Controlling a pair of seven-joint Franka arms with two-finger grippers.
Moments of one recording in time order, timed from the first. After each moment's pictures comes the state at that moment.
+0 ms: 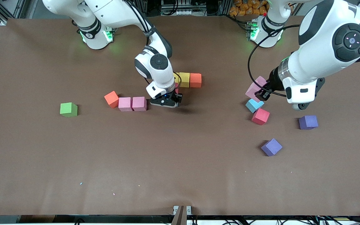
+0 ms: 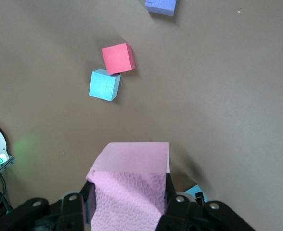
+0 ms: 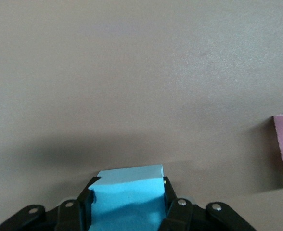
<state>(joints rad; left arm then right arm) -0.04 0.22 -0.35 -1.48 -0.09 1.54 -1.26 0.78 0.55 0.03 -1.93 -0.06 2.58 1.05</state>
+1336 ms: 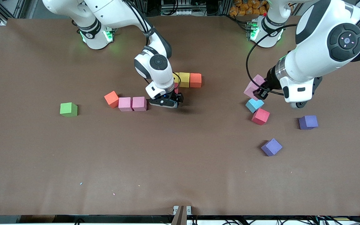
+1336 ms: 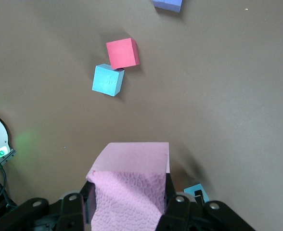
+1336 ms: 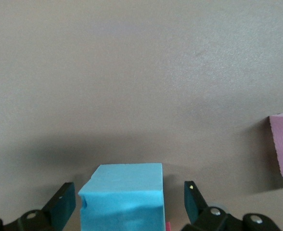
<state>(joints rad) -0.04 0.22 -0.36 -1.48 -0.09 1.53 -1.30 0.77 0.55 0.03 -1.93 -0.06 2.58 1.05</state>
